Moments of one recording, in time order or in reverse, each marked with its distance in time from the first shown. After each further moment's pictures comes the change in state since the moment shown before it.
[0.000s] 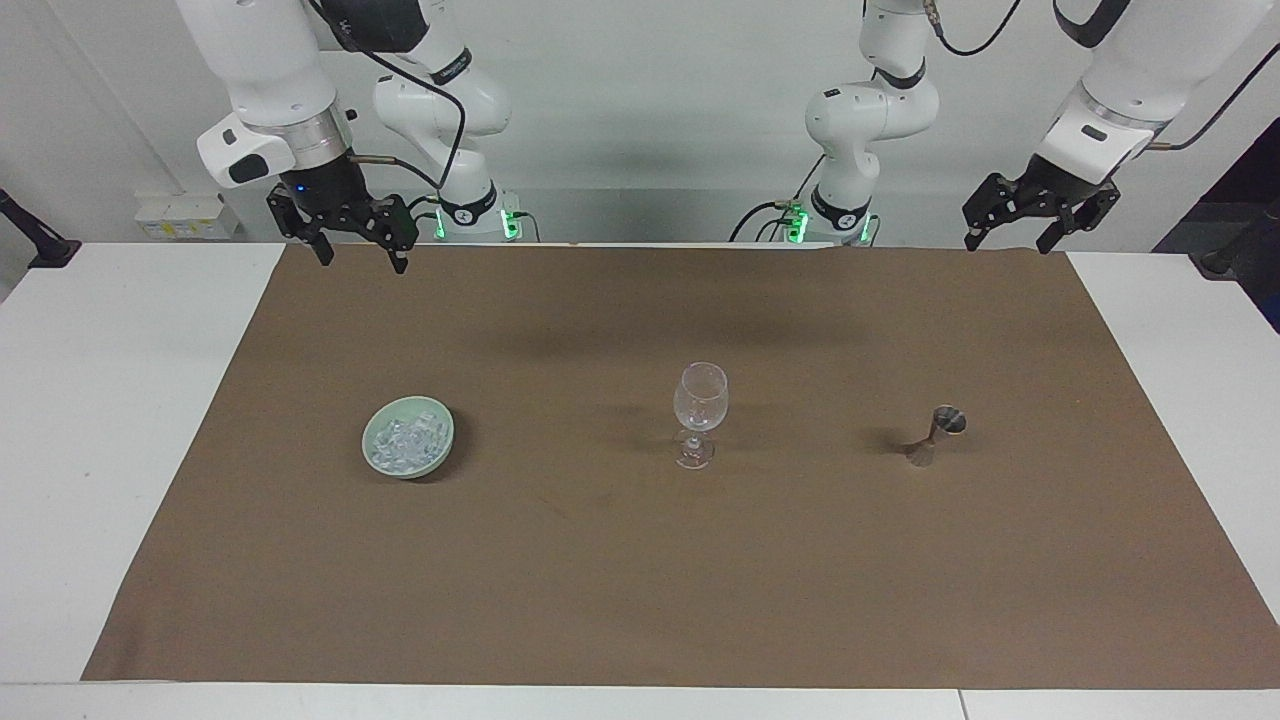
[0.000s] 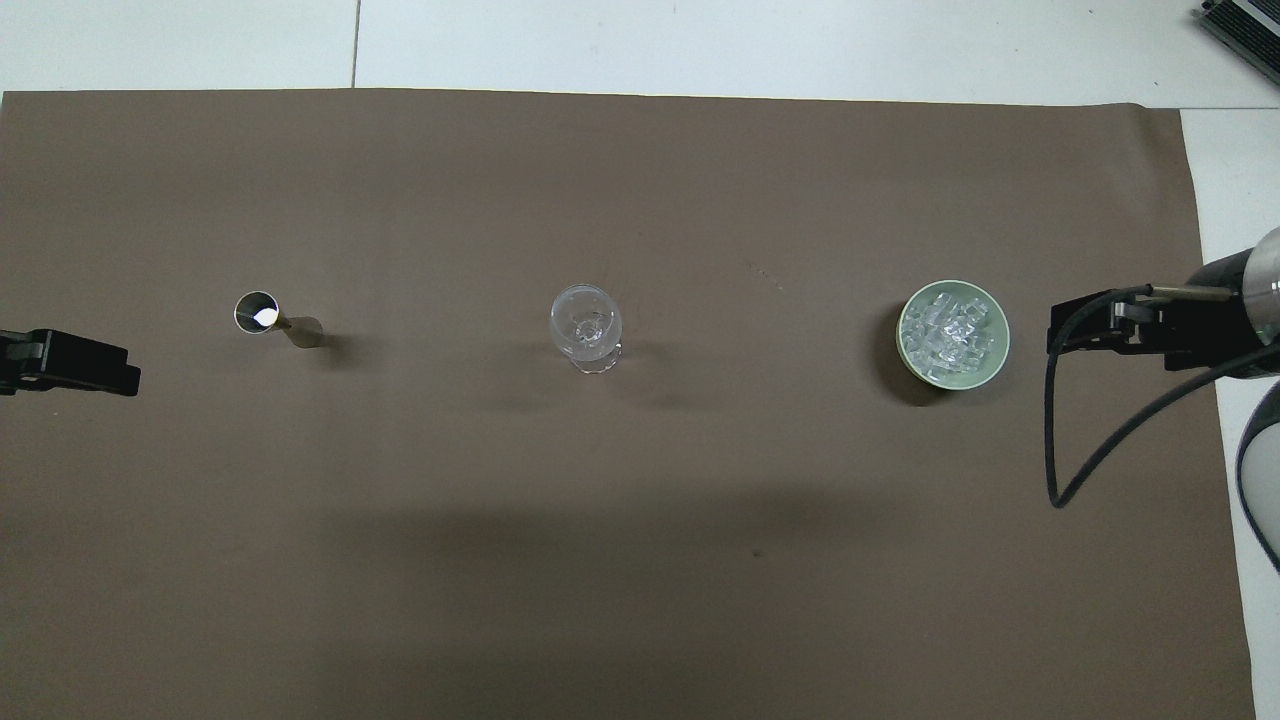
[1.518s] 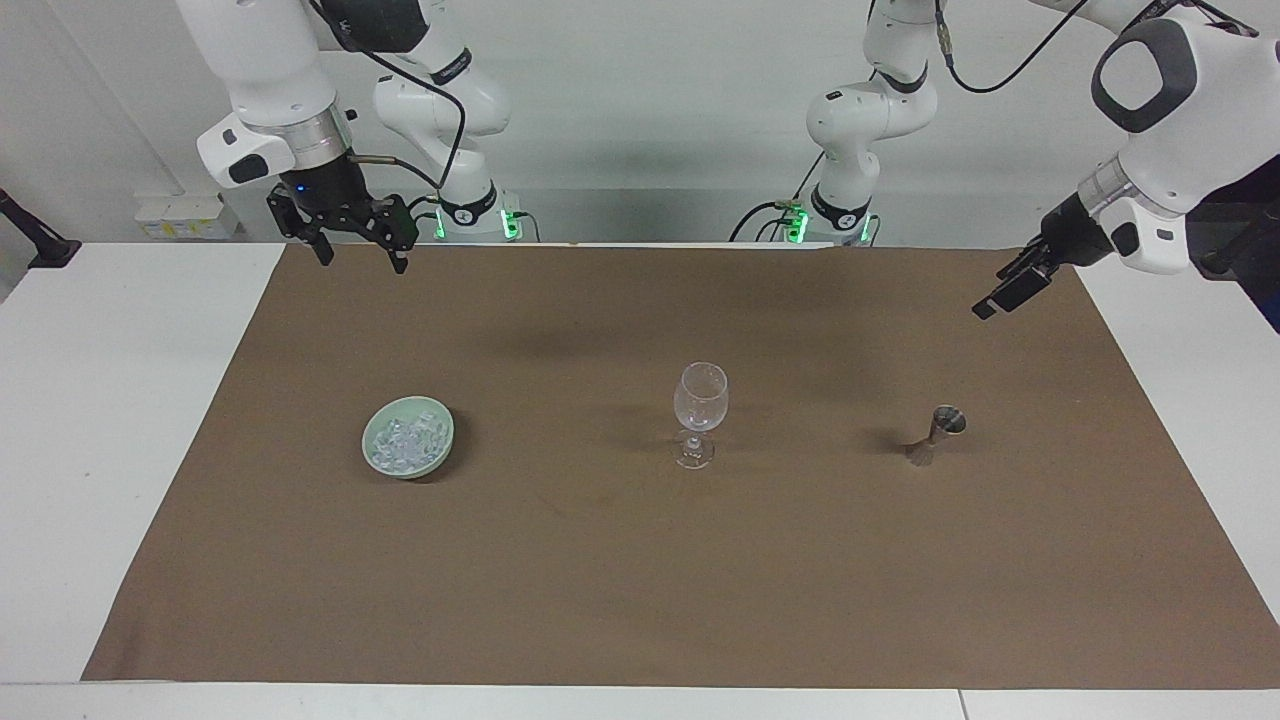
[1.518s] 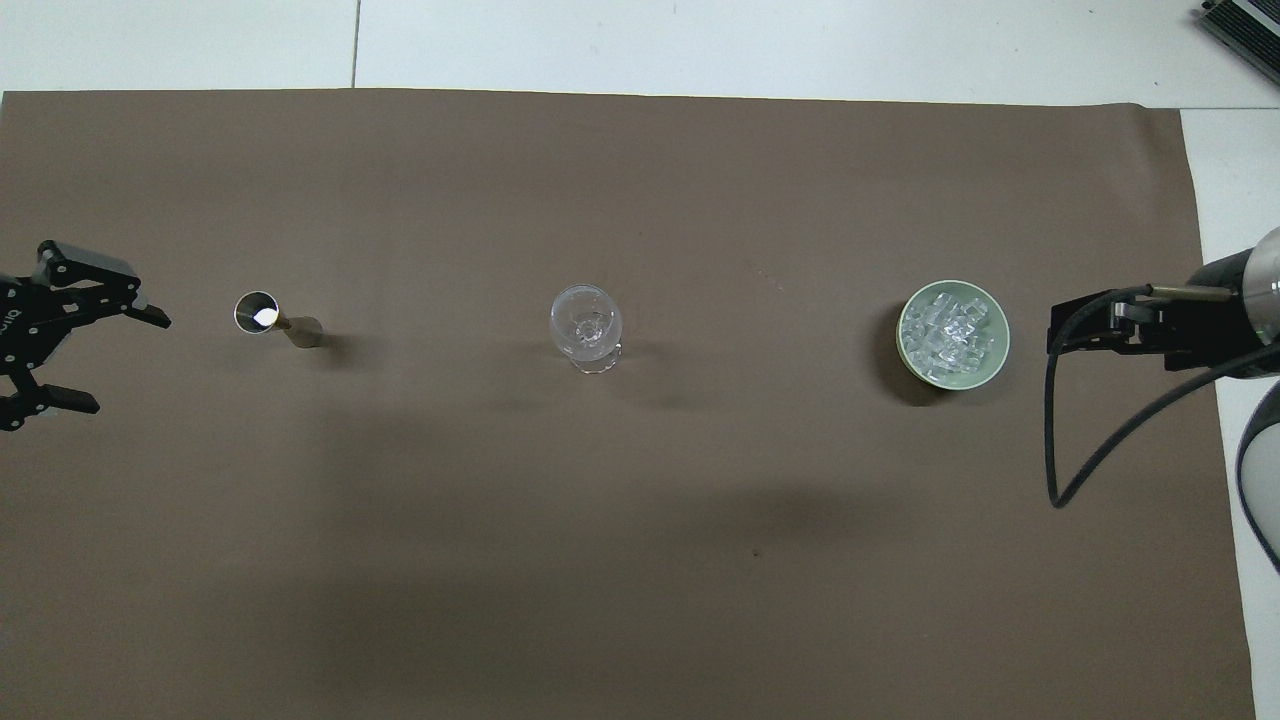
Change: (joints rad) left arm 0.110 0.121 0.023 -0.045 -0.232 0.060 -0.722; right arm 0.000 0.000 0.000 0.000 0.000 0.000 0.000
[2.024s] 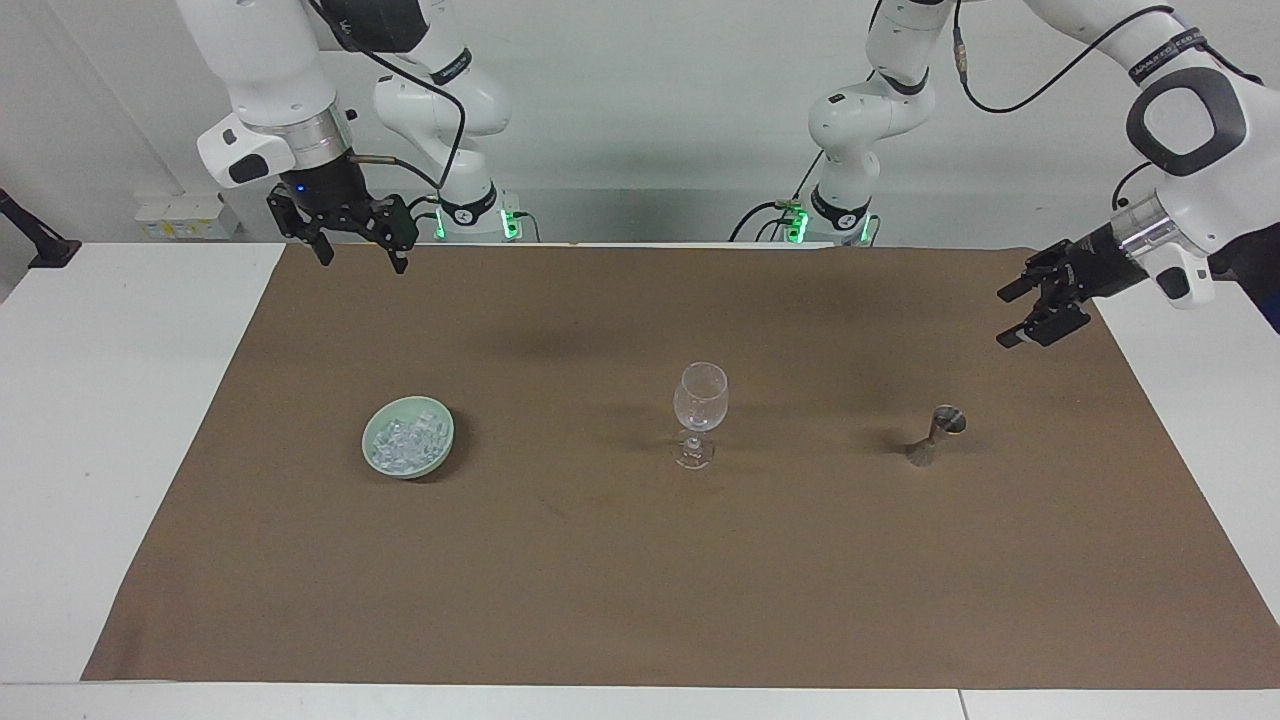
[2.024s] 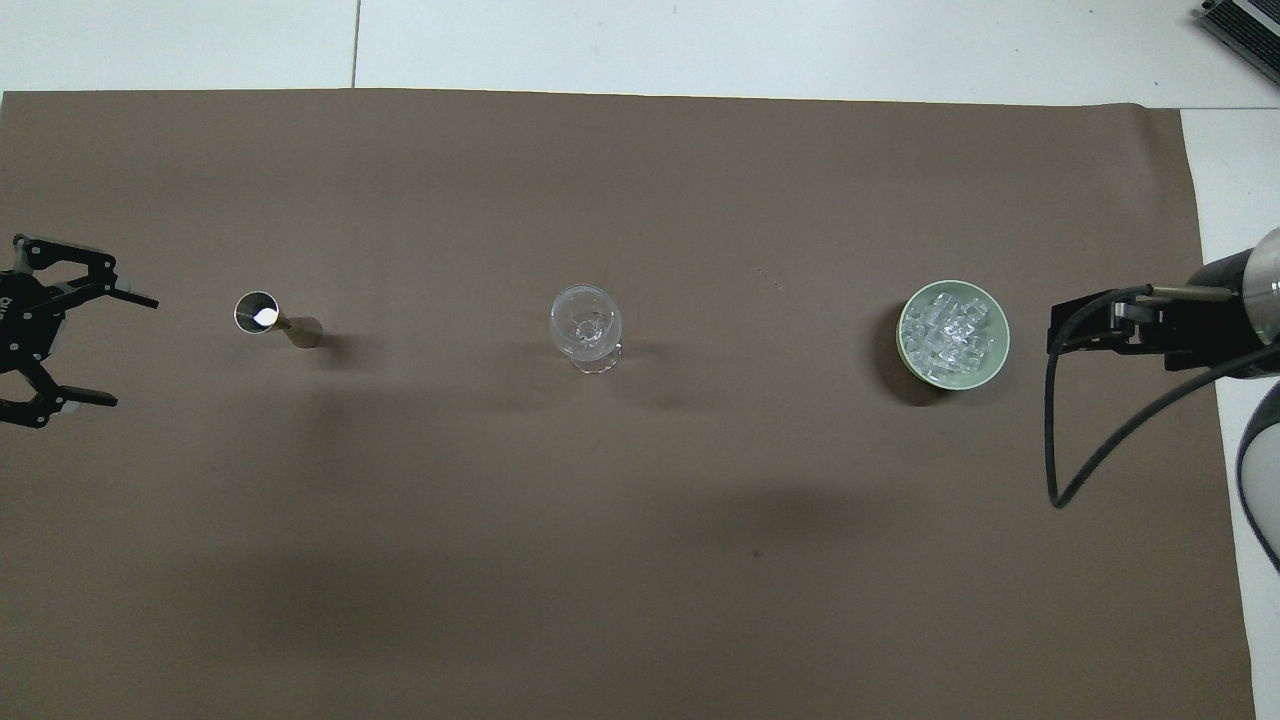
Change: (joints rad) left arm 0.087 0.084 0.002 -0.027 -0.158 0.057 -0.235; right arm 0.000 0.000 0.000 0.000 0.000 0.000 0.000
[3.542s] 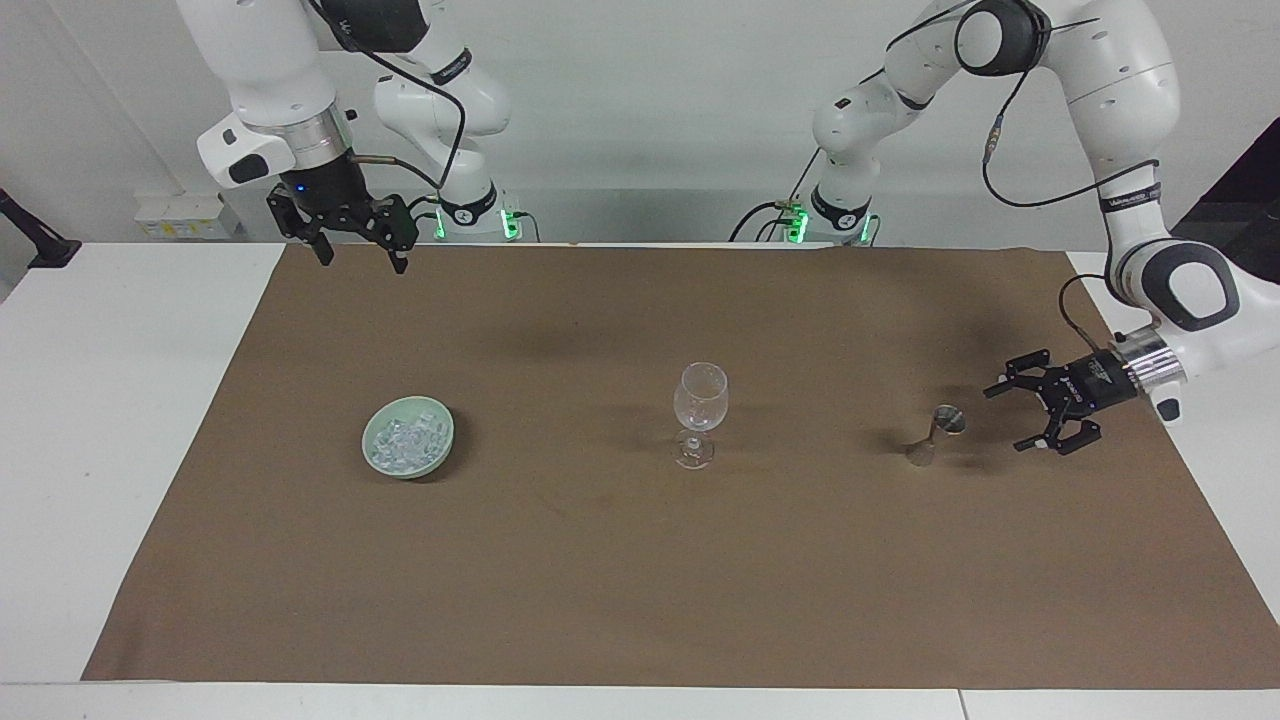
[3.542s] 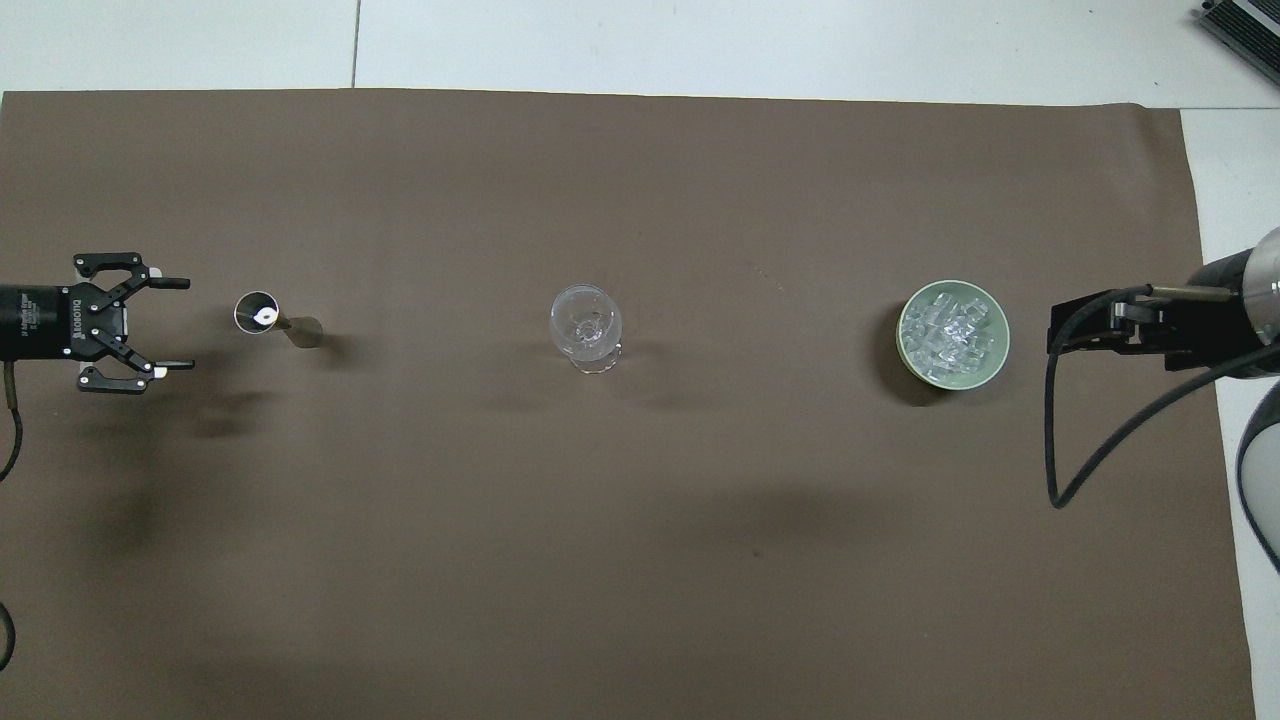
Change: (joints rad) left arm 0.179 0.365 -0.004 -0.061 -0.406 0.171 0.071; right arm 0.000 0.000 0.000 0.000 0.000 0.000 0.000
